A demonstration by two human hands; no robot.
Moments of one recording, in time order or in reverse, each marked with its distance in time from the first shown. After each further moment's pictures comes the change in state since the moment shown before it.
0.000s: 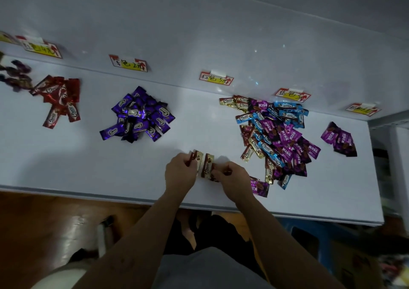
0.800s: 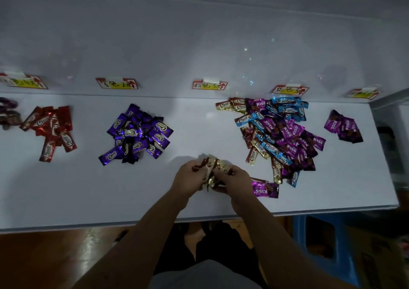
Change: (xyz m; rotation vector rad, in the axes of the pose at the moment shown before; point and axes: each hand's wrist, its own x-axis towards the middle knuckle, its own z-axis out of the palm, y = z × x) left_hand 0.021 0.024 -0.025 -0.250 -0.432 -0.151; right_hand 0.006 -0.023 0.024 0.724 -0.002 0.319
